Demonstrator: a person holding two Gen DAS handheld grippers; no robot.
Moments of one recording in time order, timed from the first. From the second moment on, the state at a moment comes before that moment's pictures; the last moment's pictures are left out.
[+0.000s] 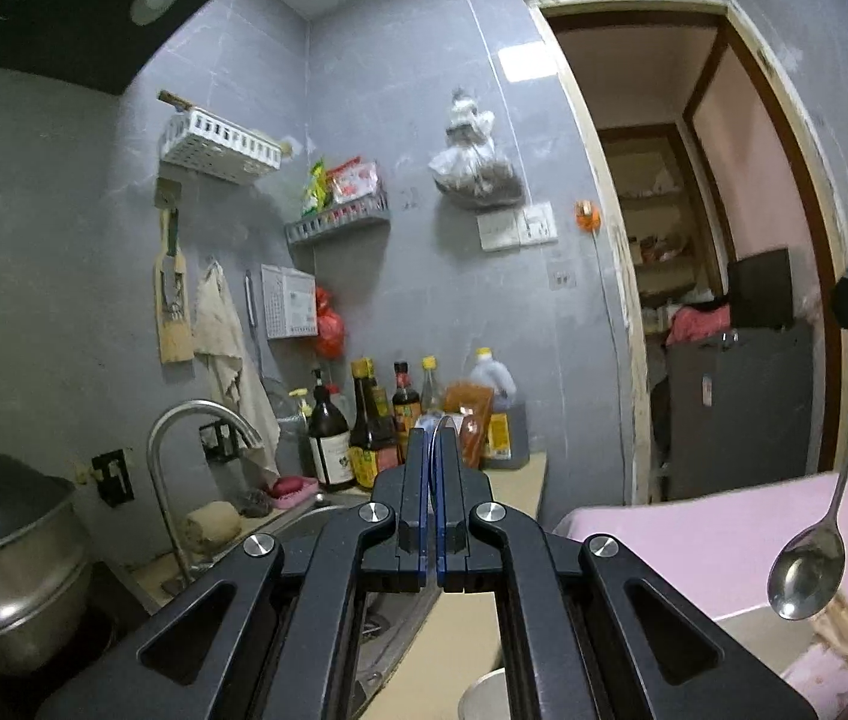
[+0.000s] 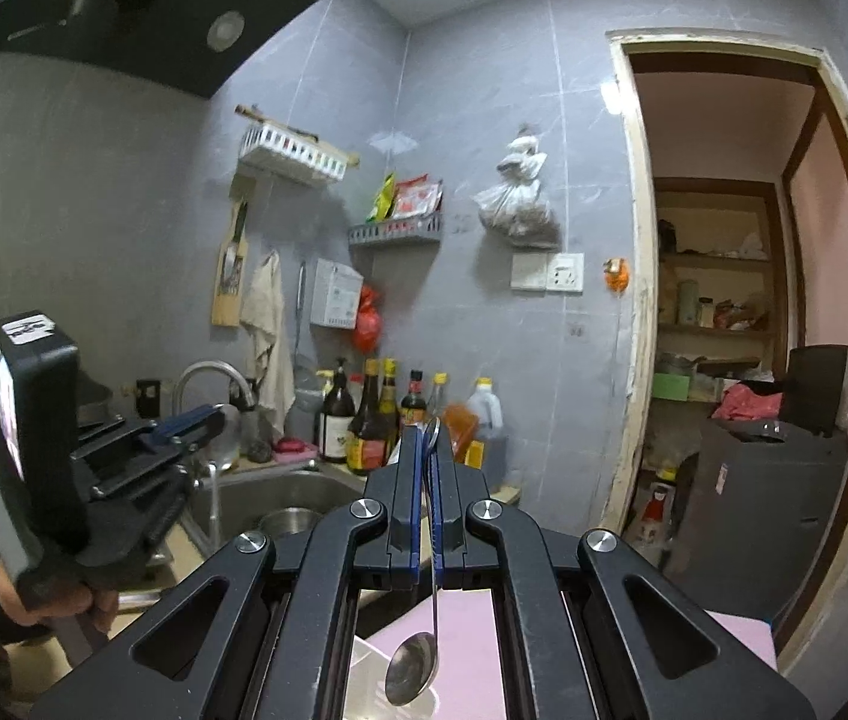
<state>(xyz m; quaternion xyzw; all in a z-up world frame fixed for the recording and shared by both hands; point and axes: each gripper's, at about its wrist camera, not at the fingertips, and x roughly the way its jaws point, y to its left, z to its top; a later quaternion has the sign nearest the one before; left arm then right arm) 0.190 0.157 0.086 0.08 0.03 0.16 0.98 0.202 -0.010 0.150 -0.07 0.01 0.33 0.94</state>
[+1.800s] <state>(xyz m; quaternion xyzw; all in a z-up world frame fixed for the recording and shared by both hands) 0.146 0.071 0.097 -0.10 0.07 -0.08 0.99 0.159 -0.160 0.127 -0.01 0.00 0.24 0.97</state>
